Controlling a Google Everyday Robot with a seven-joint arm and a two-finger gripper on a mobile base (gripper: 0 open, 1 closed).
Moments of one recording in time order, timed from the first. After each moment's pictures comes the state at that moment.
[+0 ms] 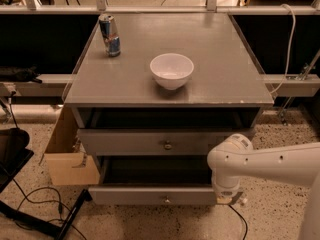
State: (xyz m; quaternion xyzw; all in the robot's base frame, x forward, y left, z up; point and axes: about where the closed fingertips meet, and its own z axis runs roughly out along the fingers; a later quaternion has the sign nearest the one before) arm 0.454 -0.223 0.465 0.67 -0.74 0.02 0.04
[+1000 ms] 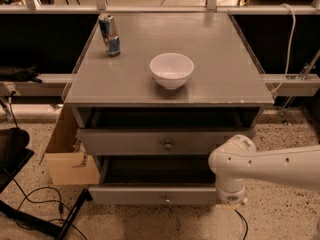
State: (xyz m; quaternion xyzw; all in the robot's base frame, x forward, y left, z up) arm 0.418 -0.235 0.483 0.68 -0.73 0.01 0.09
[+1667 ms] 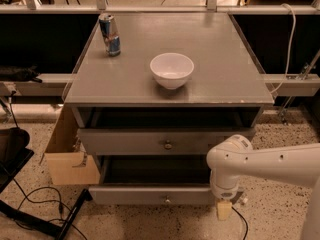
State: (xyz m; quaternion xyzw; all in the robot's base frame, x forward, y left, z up) arm 0.439 -0.215 0.463 0.70 -0.71 -0.01 0.05
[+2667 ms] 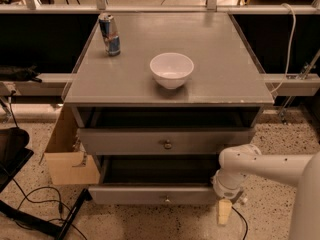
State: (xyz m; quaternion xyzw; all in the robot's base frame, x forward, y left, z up) arm 0.467 -0.220 0.395 0.68 -0.73 -0.09 -0.01
